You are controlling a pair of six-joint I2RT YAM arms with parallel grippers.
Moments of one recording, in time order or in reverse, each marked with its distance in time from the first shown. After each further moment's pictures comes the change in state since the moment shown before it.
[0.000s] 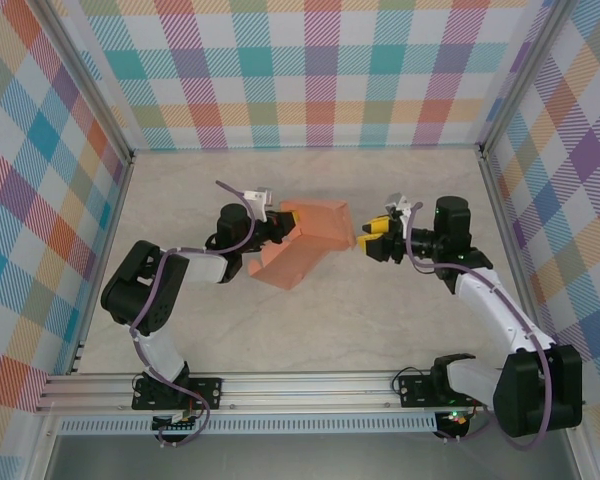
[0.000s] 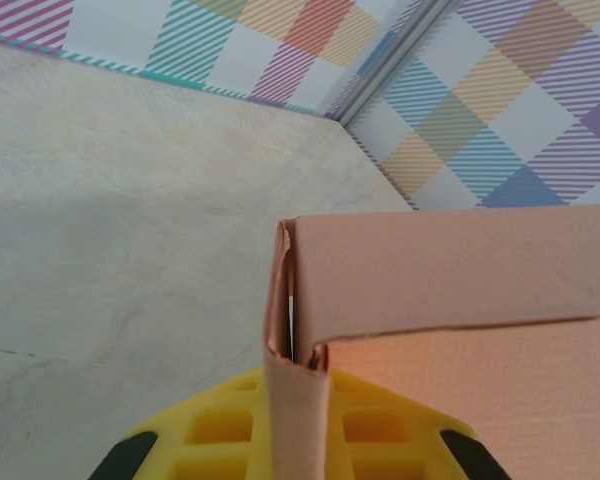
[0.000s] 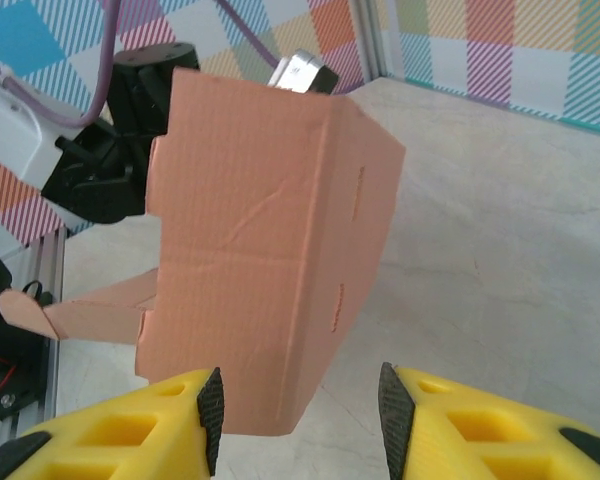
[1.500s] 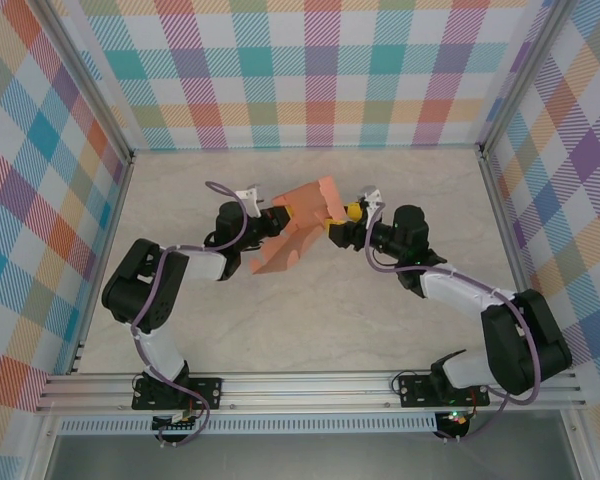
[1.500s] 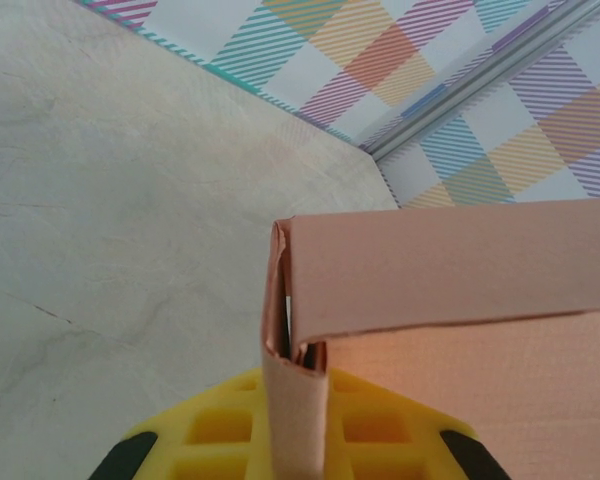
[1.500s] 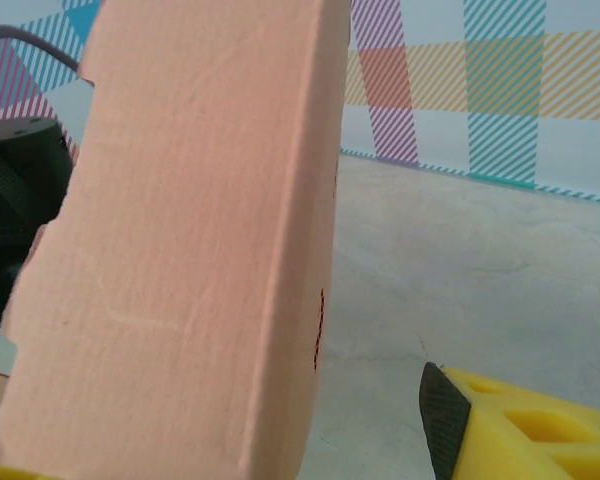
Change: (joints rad) left arm 0.006 0.011 0.007 -0.021 -0.087 -0.207; right arm 0.253 0.235 -0.084 0.641 0.520 0.350
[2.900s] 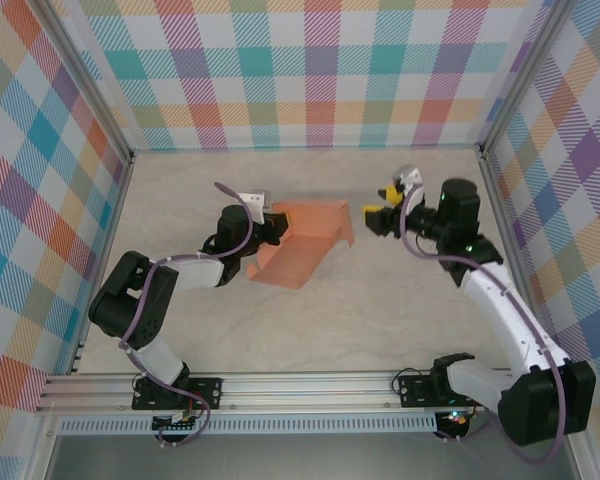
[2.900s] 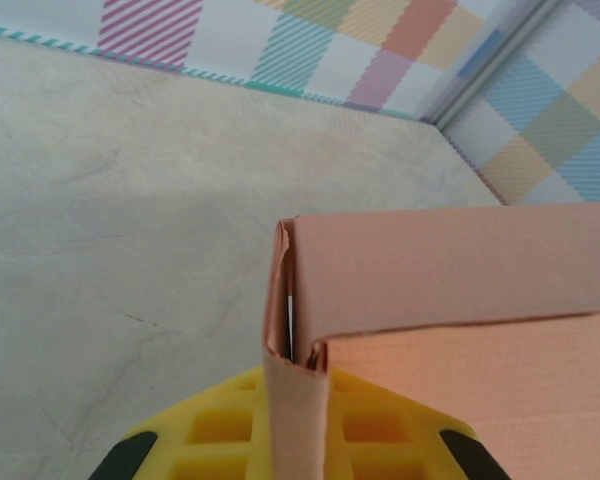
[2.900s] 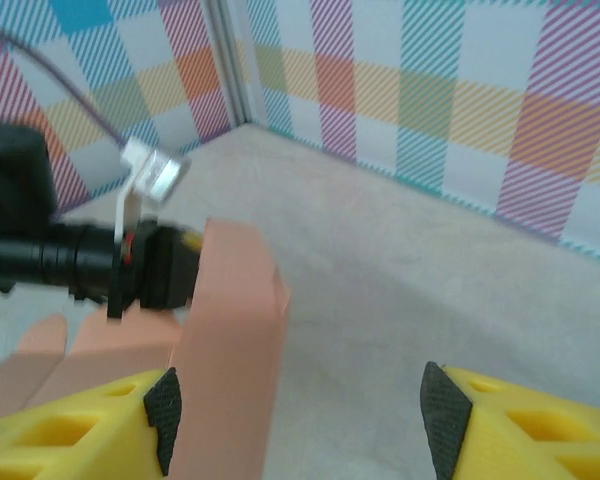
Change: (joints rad) left arm -0.035 -0.115 -0.035 -0.167 -0.115 0.335; right arm -0.233 -0.245 0.349 -0.782 -0.168 -0.305
